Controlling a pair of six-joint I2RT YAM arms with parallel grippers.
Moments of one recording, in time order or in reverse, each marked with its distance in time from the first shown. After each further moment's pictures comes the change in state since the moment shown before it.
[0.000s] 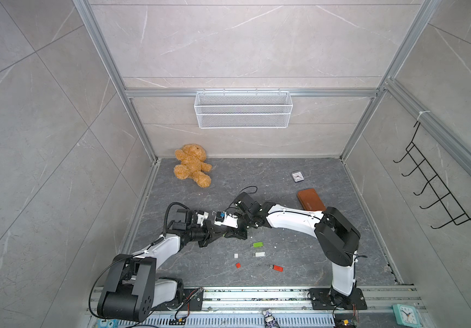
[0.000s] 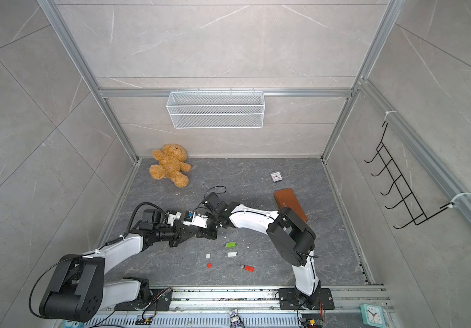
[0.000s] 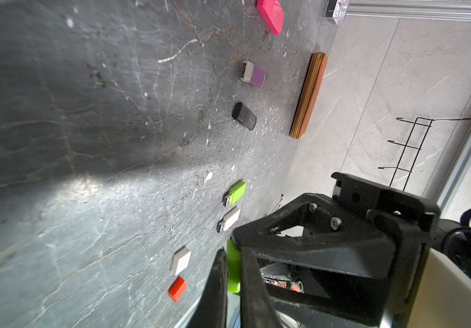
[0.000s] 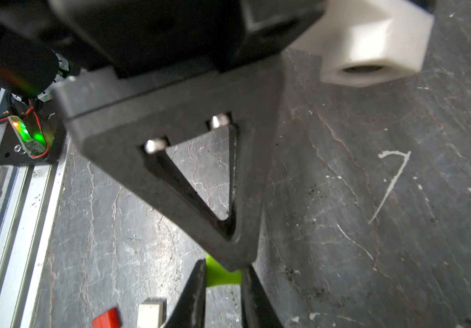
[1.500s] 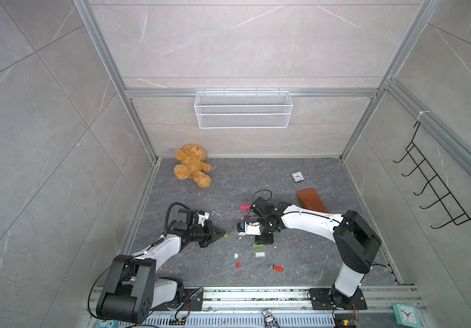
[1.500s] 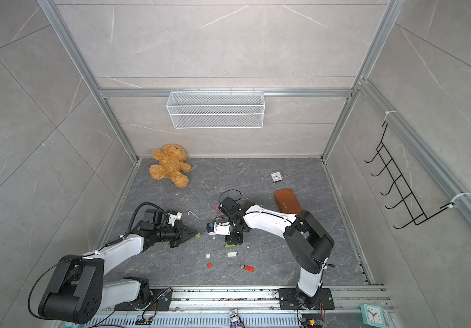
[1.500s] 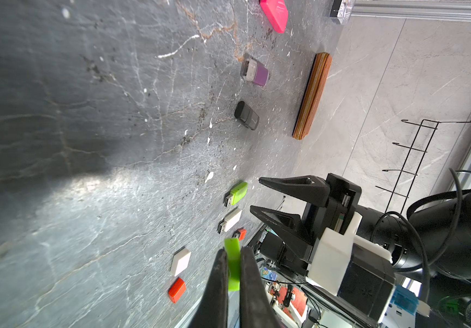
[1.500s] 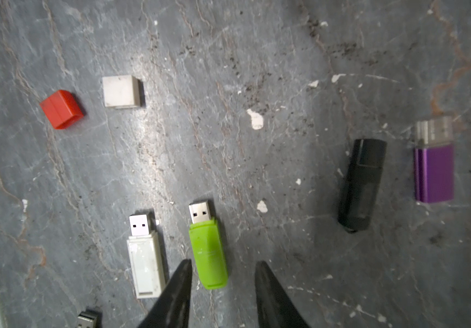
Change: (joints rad) left arm -0.021 -0.007 0.000 -0.005 -0.031 -0.002; right arm -0.077 -0.166 -0.165 -0.361 0.289 -0.232
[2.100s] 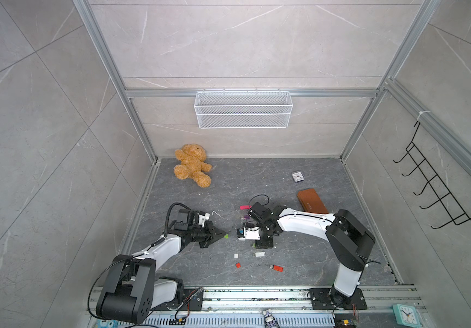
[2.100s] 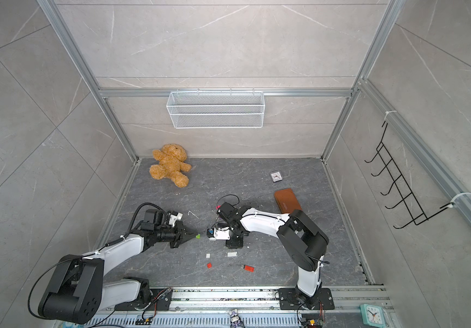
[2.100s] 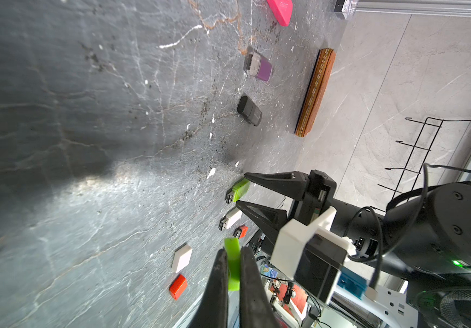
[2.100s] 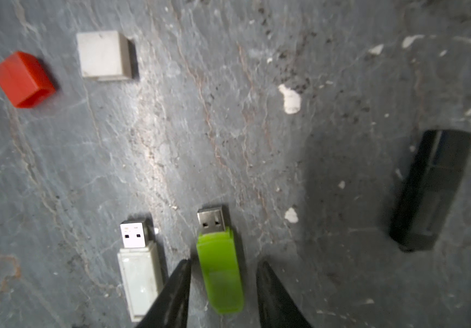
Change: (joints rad) left arm -0.006 0.000 0.000 -0.014 0.000 0.005; right arm 0.026 0.053 -0.034 0.024 0.046 -0.001
